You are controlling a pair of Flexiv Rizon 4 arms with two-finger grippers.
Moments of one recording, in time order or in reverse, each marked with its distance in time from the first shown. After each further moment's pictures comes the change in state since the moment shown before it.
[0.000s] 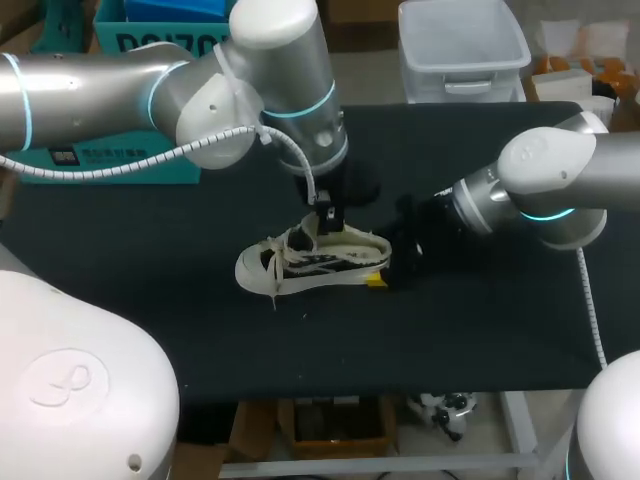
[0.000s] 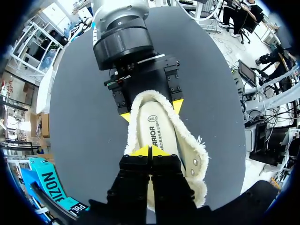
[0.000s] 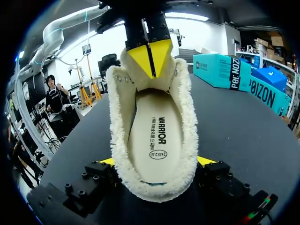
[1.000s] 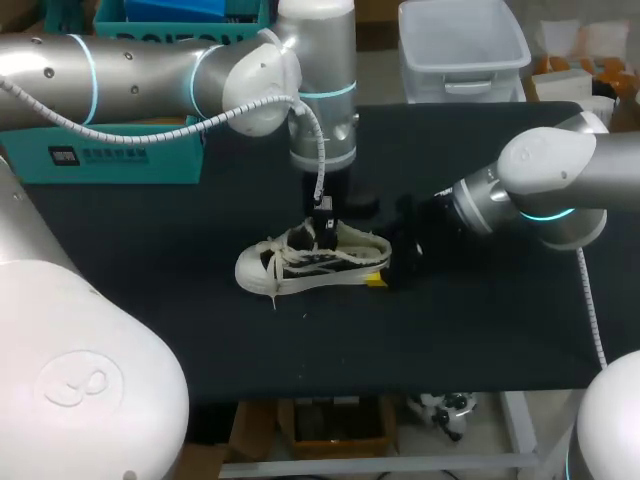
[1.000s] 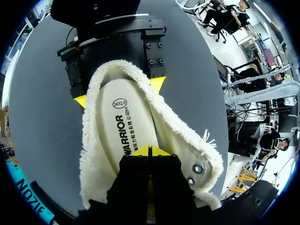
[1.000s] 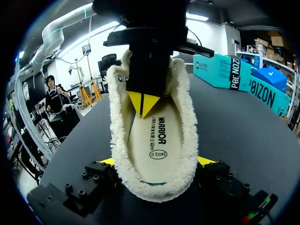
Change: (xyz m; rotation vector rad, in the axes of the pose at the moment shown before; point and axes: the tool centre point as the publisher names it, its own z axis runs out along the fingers) left arm 0.034 0.019 0.046 -0.099 0.369 -0.026; right arm 0.000 0.000 0.000 0.000 0.000 0.000
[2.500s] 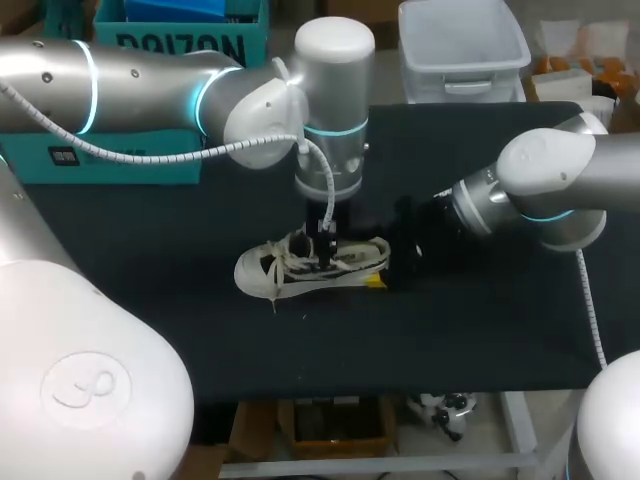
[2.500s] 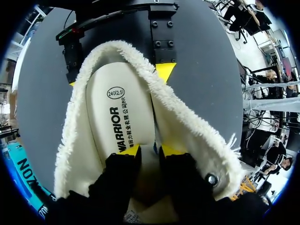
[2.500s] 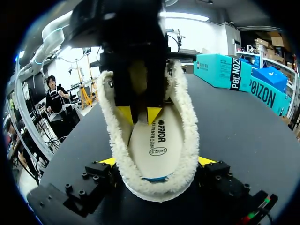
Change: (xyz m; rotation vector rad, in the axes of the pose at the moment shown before) left arm 0.006 0.009 0.019 -0.085 -0.155 -0.116; right arm 0.002 0.000 0.001 0.000 0.000 -0.001
